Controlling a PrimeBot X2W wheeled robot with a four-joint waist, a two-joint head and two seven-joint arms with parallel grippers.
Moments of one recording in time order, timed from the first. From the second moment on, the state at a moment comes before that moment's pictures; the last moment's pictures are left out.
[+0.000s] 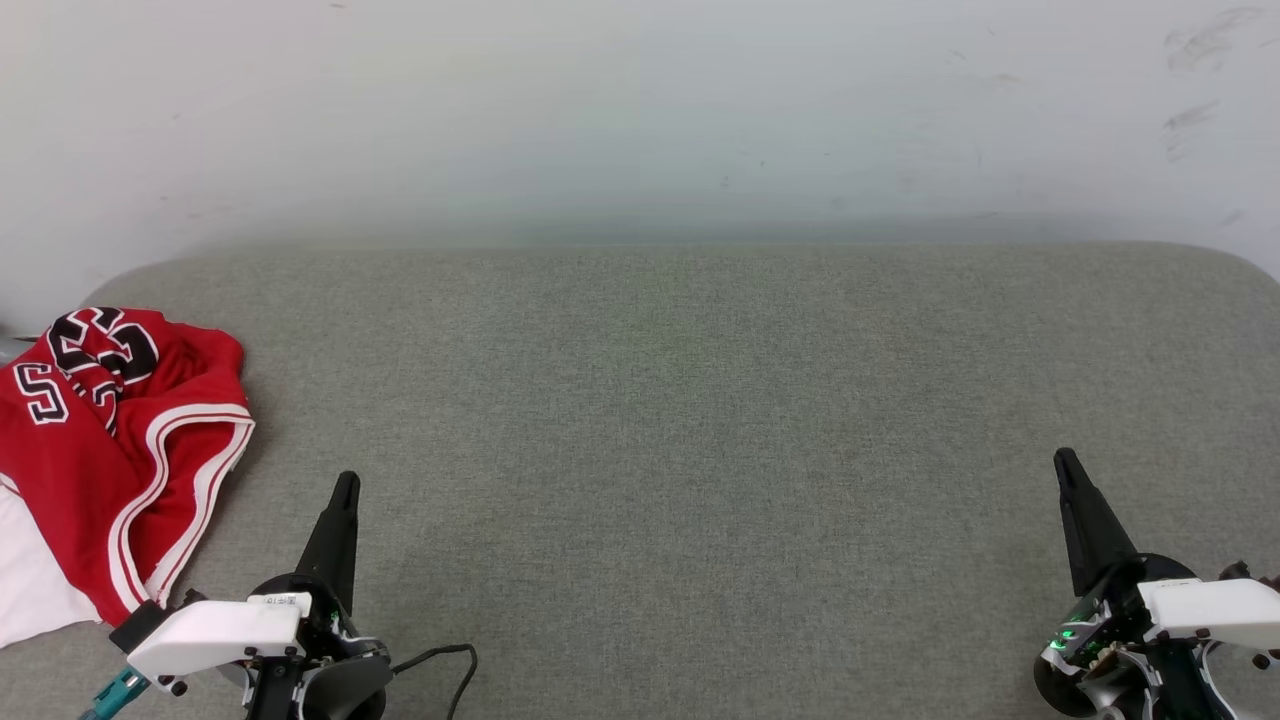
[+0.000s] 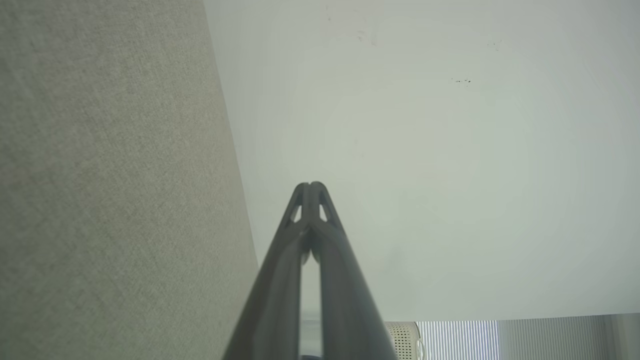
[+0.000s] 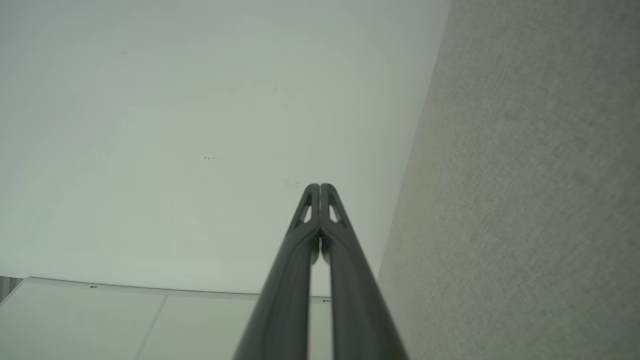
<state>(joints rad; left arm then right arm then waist) -0.10 0.05 0.11 0.25 -1.61 -0.13 0.11 -0.10 -0.05 -0.11 0.25 1.61 0.13 0.12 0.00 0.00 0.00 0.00</state>
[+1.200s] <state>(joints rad) -0.05 0.04 0.09 0.28 -1.59 -0.13 0.07 -0.05 -0.05 -0.09 0.29 1.58 0.13 0.08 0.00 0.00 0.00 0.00</state>
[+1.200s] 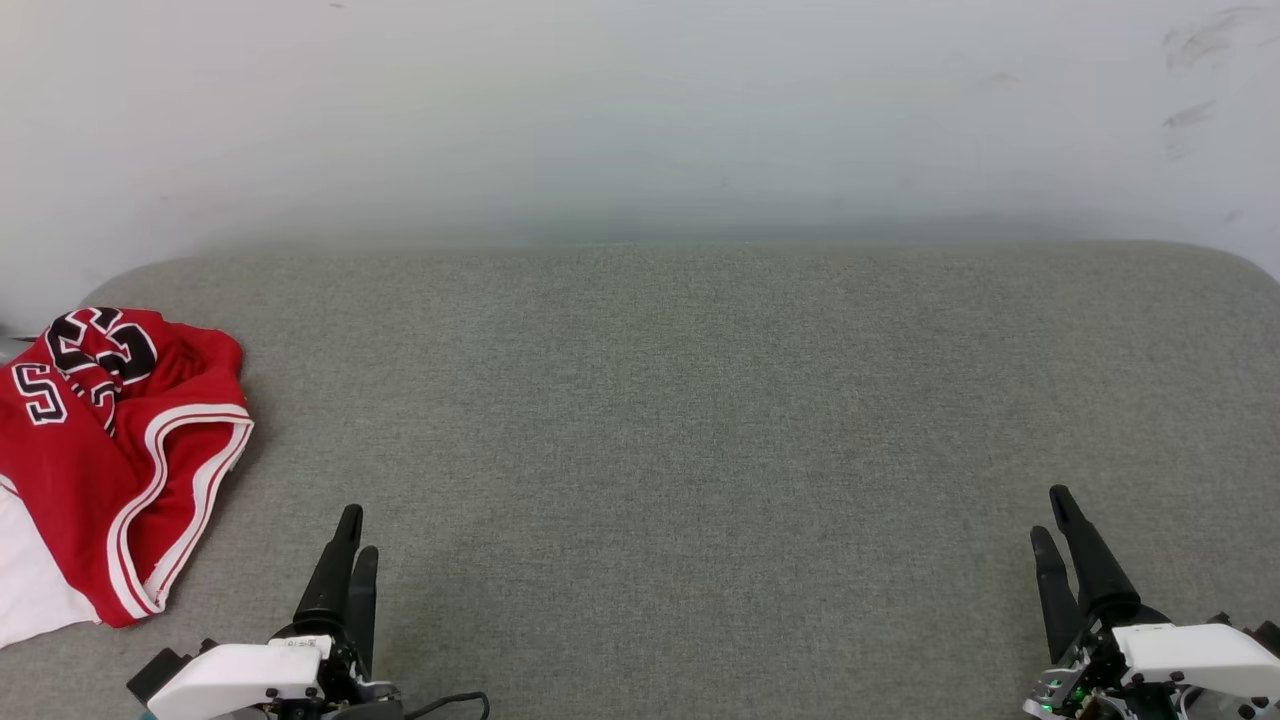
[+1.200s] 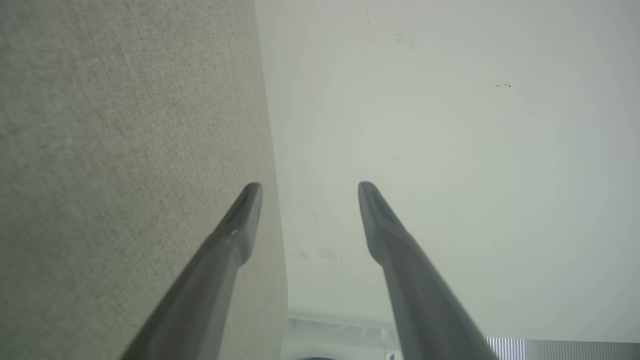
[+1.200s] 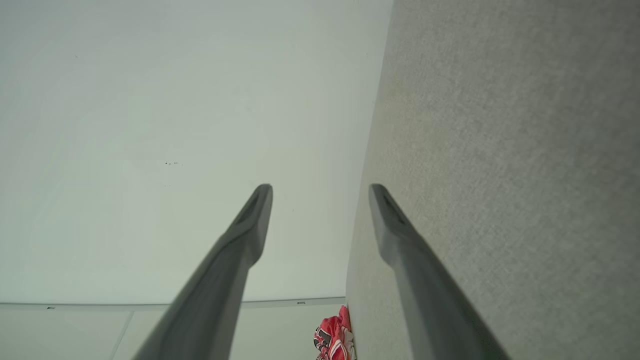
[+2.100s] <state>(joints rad) -0.03 0.04 0.19 0.19 -1.26 -0.13 -0.04 -0.05 -0.05 -0.08 0.15 0.92 0.13 -0.04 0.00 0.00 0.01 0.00</state>
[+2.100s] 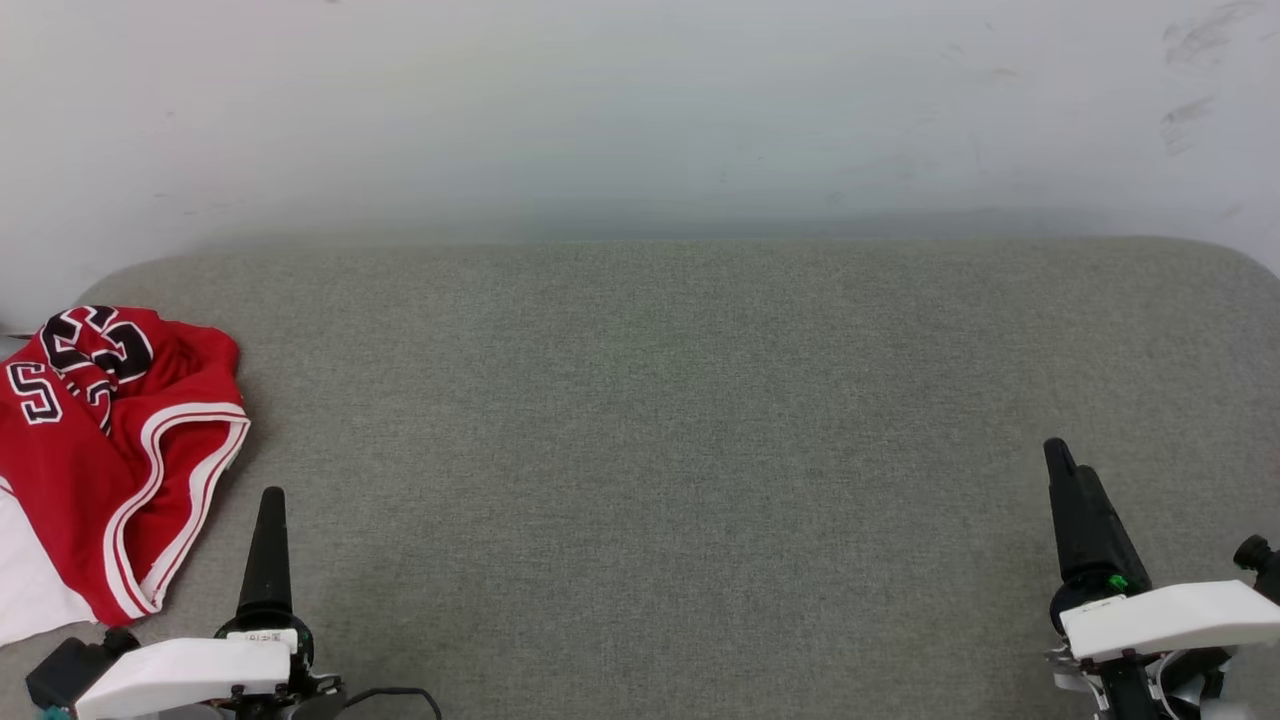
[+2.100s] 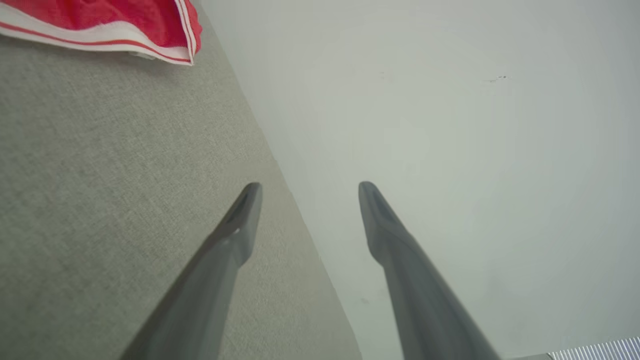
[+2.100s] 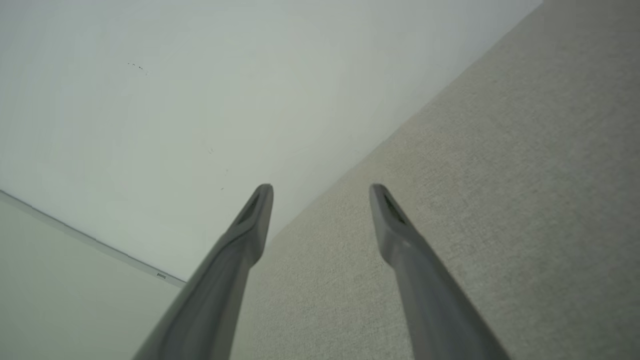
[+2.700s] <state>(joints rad) 0.00 0.04 0.12 0.02 -0.85 -0.10 -0.10 -0.05 -0.05 -0.04 0.04 0.52 0.13 -0.10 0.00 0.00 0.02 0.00</state>
